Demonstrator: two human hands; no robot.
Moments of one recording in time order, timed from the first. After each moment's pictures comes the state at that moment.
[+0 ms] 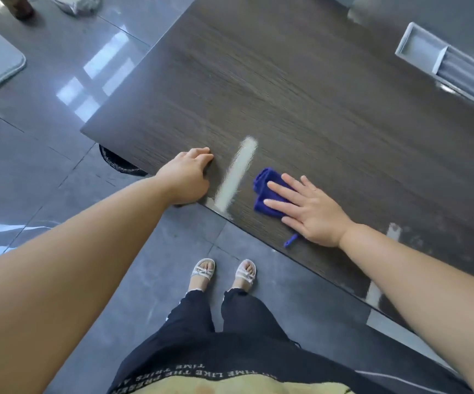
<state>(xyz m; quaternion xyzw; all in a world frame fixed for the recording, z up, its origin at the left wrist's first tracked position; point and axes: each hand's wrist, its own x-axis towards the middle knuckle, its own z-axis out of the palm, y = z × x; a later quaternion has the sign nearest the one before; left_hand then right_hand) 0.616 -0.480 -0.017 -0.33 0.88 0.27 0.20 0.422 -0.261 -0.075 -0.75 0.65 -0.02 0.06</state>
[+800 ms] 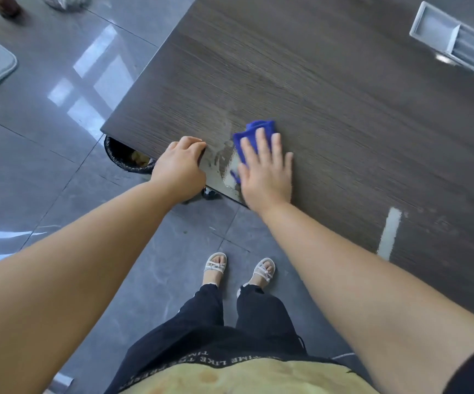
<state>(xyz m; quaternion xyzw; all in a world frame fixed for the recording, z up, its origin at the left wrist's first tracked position) 0.660 -0.511 -0.028 -0.36 0.90 0.24 0.10 0.545 -0.387 -0.077 -0.44 0.90 -0.06 0.07</state>
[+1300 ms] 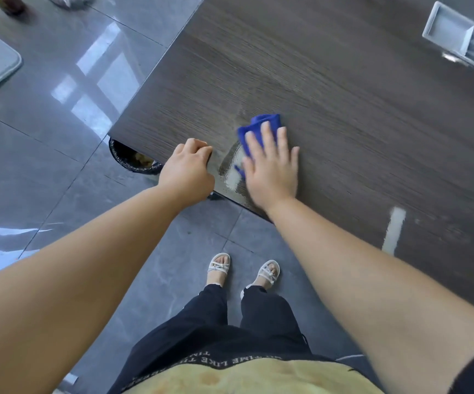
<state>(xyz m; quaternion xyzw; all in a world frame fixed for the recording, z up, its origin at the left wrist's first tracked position) 0.658 -0.515 -0.028 -0.36 0.89 0.25 0.11 0.537 -0.407 -0.079 -0.43 0.90 -0.06 0.06</state>
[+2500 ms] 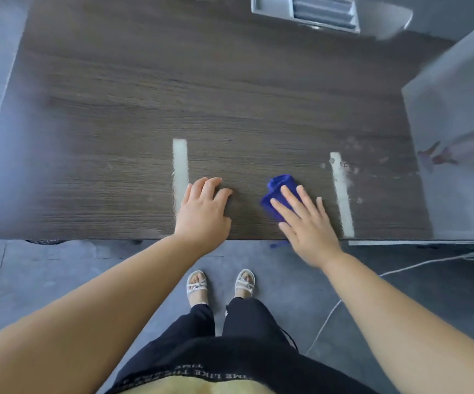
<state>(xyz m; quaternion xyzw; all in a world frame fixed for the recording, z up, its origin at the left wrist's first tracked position) 0.569 -0.379 -0.030 -0.07 0.97 0.22 0.12 0.502 -0.145 -0.072 -0.35 0.93 0.00 0.09</state>
